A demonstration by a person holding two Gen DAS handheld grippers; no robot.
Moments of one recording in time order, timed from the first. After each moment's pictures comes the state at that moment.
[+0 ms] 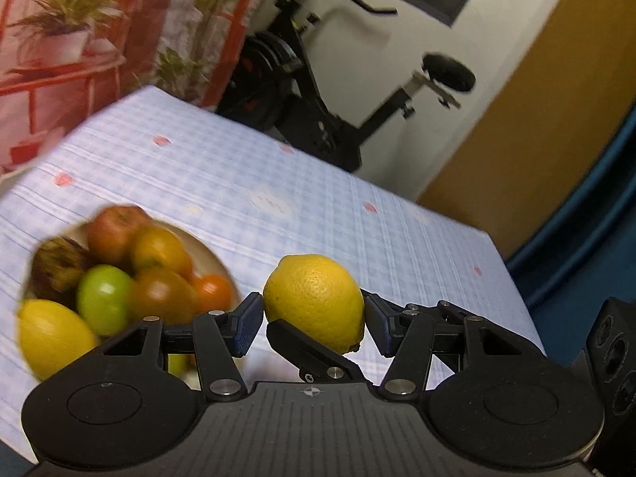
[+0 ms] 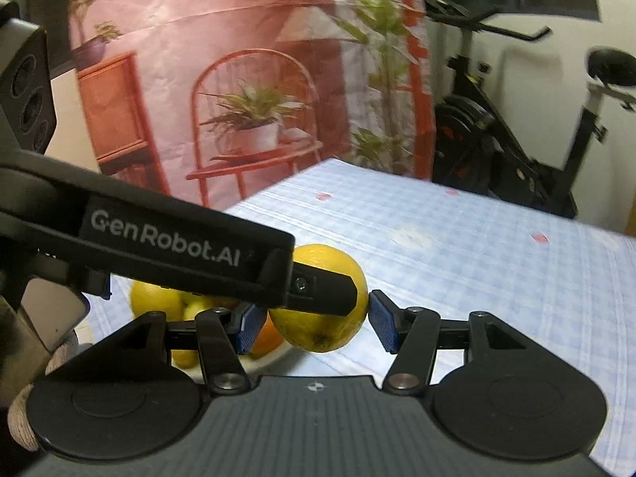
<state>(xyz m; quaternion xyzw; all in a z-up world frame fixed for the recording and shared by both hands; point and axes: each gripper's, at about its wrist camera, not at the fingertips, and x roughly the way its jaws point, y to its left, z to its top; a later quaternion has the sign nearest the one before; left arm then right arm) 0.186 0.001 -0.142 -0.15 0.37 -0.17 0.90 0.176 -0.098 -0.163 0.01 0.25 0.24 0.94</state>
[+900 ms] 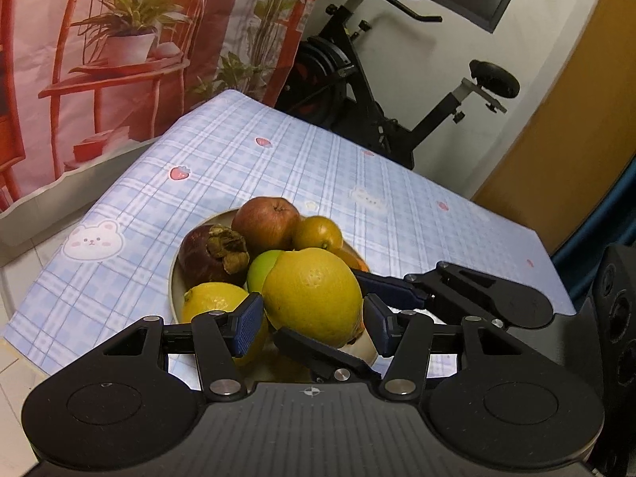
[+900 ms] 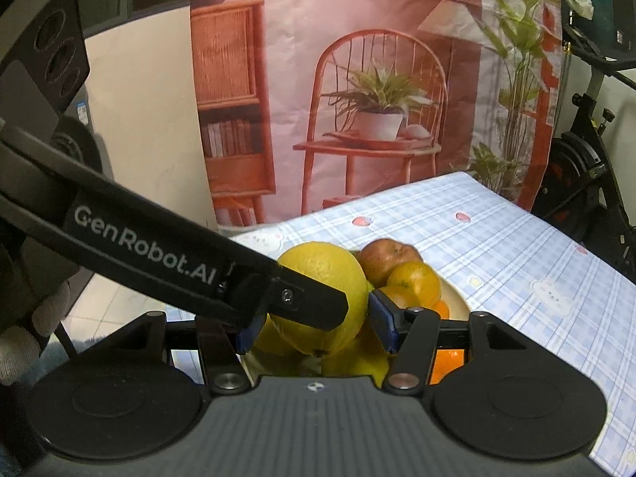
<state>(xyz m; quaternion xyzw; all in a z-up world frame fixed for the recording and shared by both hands) 0.160 0.086 -0.147 -0.12 0.38 -0.12 0.91 0.182 0.012 -0.179 -0.09 0.25 0.36 0.90</state>
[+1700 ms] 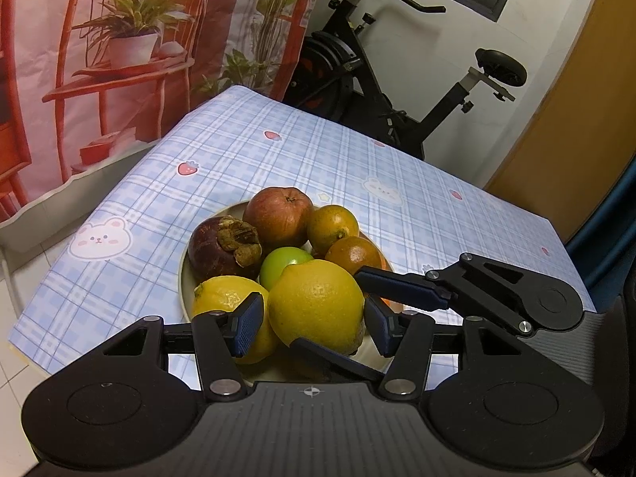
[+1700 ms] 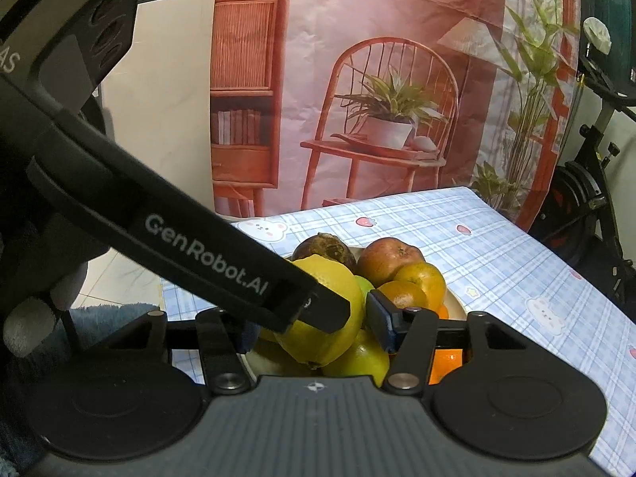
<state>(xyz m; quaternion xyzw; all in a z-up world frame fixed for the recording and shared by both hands) 0.160 0.082 -0.153 -0.10 0.39 -0.11 0.91 0.165 0.015 -0.190 -0.13 0.23 0.36 0.90</state>
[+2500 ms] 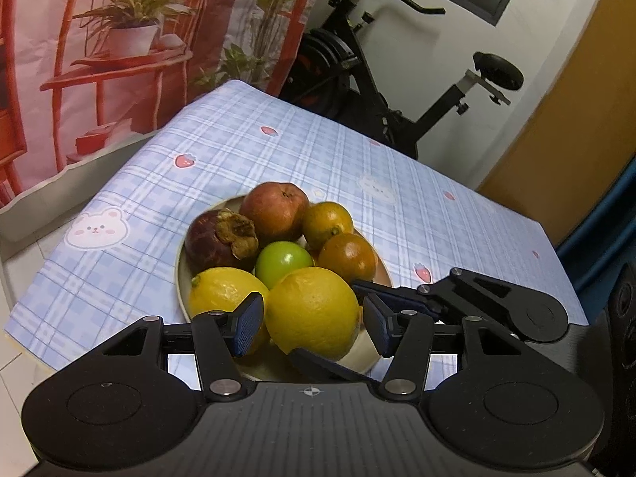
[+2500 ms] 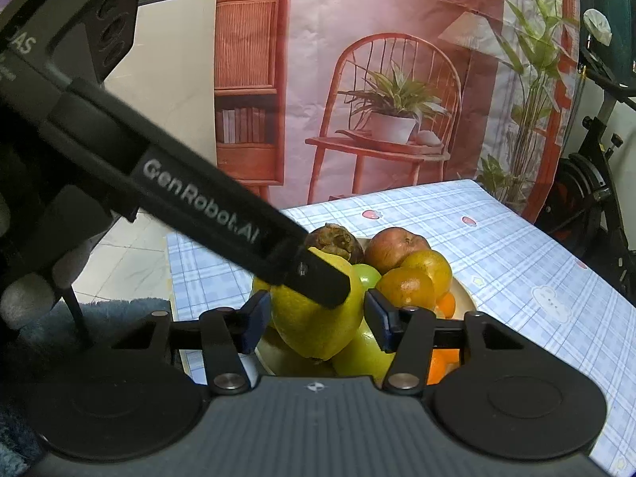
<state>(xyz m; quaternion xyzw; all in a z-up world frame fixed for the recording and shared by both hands) 0.157 0.085 -0.153 -0.12 0.39 -0.12 0.90 0.164 0.011 -0.191 -0.13 0.24 0.37 0.89</state>
